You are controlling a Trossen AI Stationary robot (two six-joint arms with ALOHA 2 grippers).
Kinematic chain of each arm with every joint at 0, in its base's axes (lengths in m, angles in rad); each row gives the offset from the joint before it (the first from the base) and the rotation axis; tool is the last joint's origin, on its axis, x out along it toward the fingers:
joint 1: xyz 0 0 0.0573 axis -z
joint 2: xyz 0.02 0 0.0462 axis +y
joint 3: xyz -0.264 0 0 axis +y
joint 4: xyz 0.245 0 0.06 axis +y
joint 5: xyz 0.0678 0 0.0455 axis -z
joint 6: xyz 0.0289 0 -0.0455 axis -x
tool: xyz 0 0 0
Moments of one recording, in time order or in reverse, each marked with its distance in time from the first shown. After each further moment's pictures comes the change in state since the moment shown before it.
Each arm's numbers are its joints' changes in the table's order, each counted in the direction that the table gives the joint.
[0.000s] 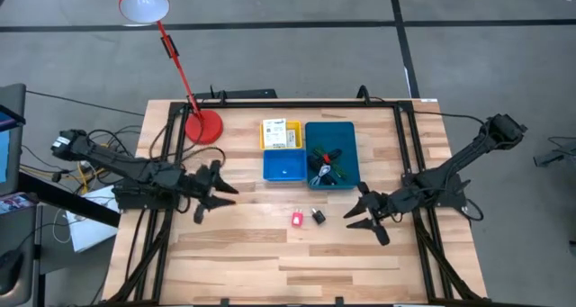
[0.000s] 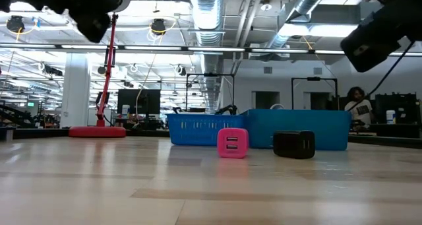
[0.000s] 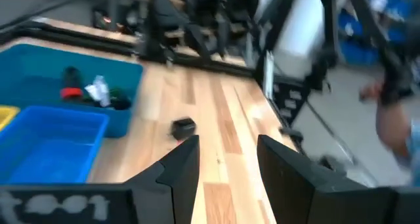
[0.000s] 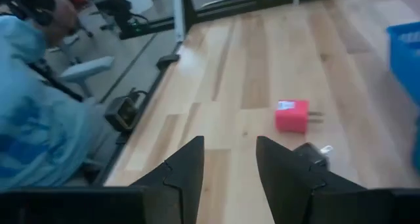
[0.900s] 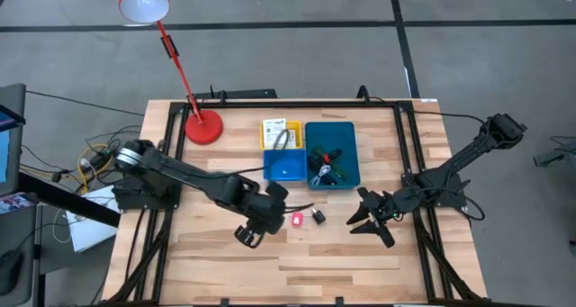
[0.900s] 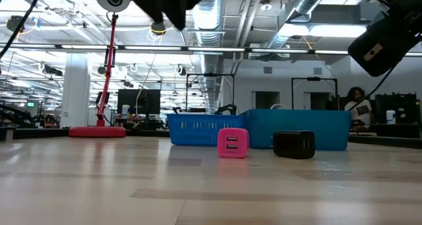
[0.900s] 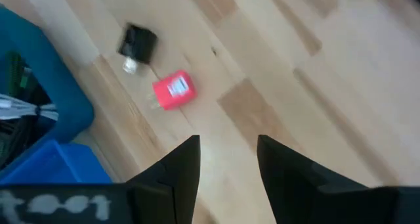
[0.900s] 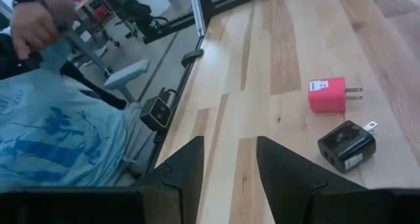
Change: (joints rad) left arm 0.008 1.090 -1.152 1.019 0.108 -0.648; right arm -0.011 -0.017 -0.001 0.008 -0.098 -0.167
